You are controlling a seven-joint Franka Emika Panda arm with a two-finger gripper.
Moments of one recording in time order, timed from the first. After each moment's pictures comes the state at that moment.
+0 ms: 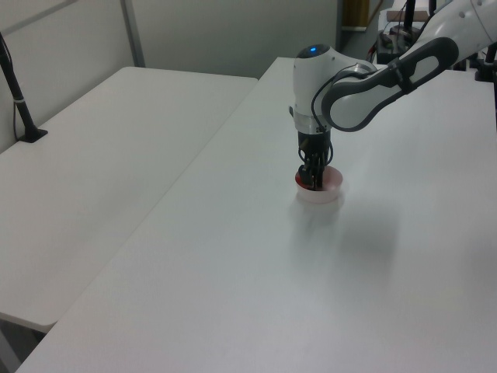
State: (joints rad) arm 0.33 0.47 -0.18 -1.73 0.05 2.17 0.19
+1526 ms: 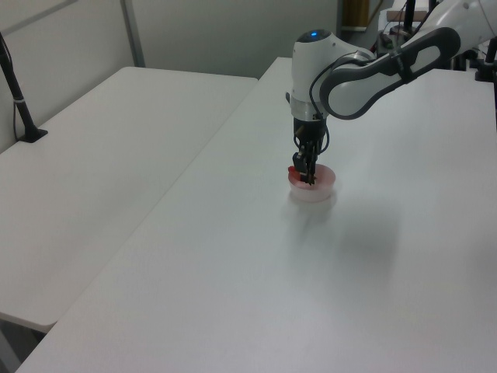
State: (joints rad) arm 0.32 0.45 -0.18 -1.69 0.05 2.17 0.18
